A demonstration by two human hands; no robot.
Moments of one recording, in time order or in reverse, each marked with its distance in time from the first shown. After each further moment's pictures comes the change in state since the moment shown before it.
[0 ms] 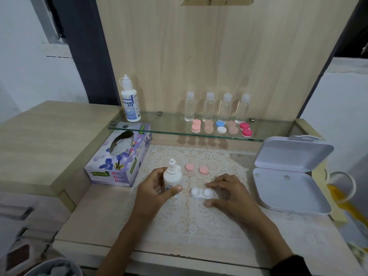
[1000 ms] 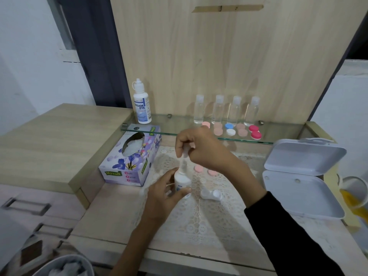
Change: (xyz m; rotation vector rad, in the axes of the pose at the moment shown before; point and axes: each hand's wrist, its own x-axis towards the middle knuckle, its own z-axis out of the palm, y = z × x) left_hand -0.006 0.000 -0.002 0.173 0.015 0.126; right_hand 0.078 -0.151 -0.030 0.046 -0.097 -0.455
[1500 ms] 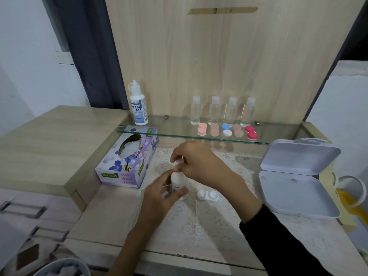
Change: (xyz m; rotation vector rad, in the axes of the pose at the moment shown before) left_hand 0.003 -0.001 0.000 0.062 0.003 -0.007; right_hand -0.013 -0.007 0.013 -0.357 -0.152 0.135
